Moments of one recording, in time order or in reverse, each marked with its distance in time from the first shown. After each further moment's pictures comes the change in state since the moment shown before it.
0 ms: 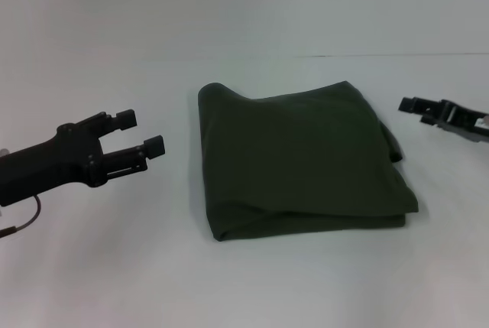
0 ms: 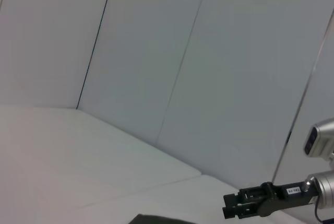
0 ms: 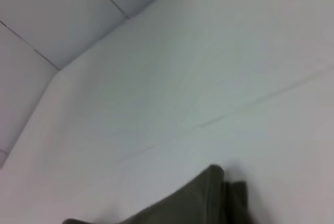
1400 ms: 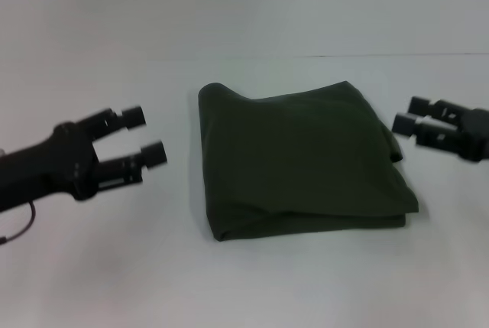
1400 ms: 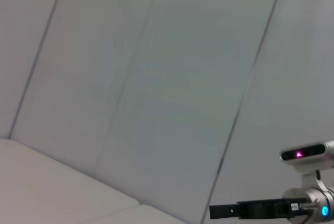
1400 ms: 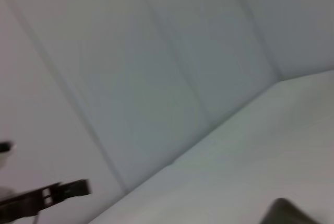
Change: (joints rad) left arm 0.018 0.014 0.009 0.016 -0.068 0.200 -0.025; right arm -0.078 0.001 0.246 -0.085 0.014 -0.712 -0.535
